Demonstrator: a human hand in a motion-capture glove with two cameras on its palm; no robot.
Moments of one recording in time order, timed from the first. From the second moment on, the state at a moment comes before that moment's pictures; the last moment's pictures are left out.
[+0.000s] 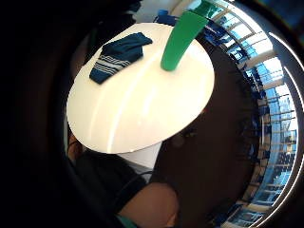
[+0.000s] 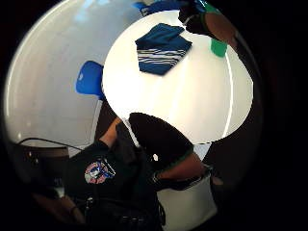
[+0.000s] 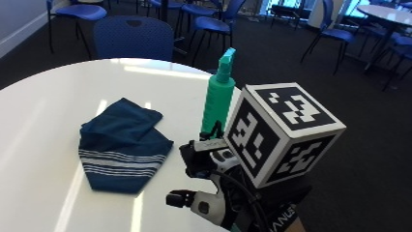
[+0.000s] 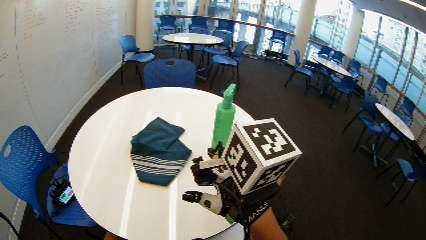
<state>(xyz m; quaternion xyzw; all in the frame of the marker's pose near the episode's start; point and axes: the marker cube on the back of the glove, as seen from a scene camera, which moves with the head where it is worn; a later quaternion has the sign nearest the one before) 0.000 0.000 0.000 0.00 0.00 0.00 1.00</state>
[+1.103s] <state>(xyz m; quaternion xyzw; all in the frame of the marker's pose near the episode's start) 0.023 0.006 -0.020 0.02 0.02 0.03 1.00</state>
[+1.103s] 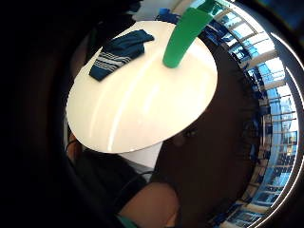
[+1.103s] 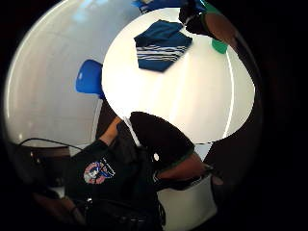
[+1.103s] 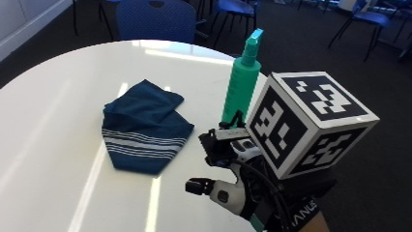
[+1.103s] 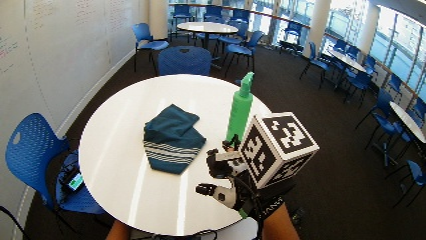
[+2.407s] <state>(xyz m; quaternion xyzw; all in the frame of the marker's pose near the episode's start) 0.136 -0.120 -0.024 0.36 -0.33 0.24 0.84</state>
